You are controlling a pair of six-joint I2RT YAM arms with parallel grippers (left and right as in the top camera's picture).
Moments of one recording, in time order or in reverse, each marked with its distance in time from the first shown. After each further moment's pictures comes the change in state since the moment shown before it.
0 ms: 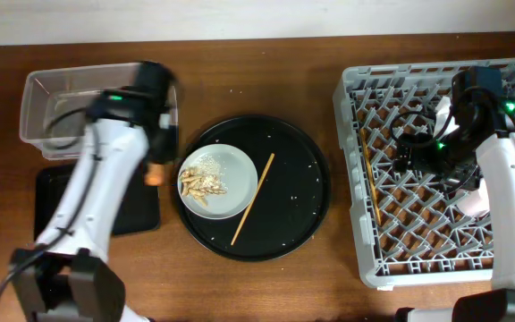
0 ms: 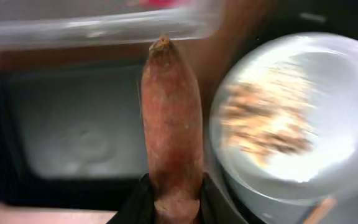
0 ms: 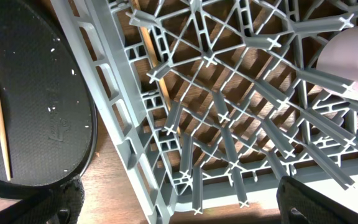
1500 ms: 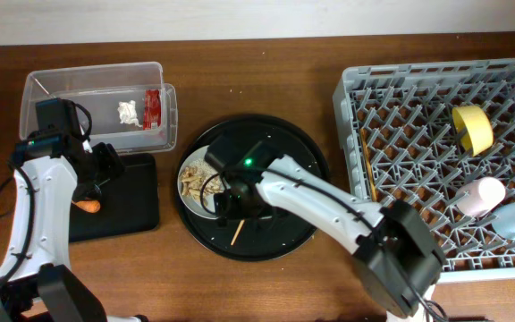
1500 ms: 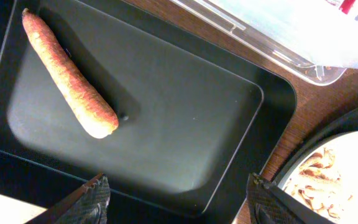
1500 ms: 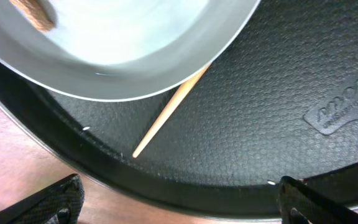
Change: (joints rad) left arm 0.417 -0.127 -0.313 0.261 0.172 -0.132; right arm 0.973 0.426 0.000 0.364 -0.039 0.560
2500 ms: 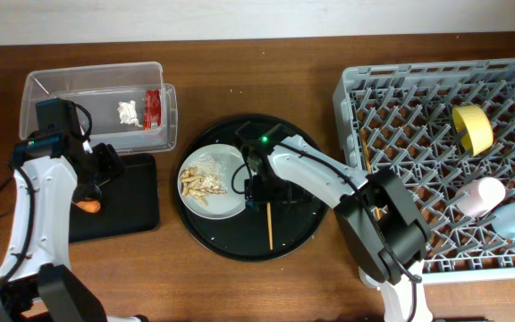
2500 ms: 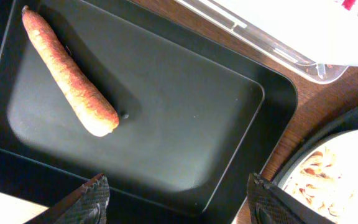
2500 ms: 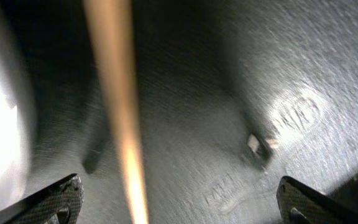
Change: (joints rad) left arm 0.000 0.000 0.000 -0.006 0.000 0.000; right arm -0.176 0.150 0.000 -0.007 0.087 -0.080
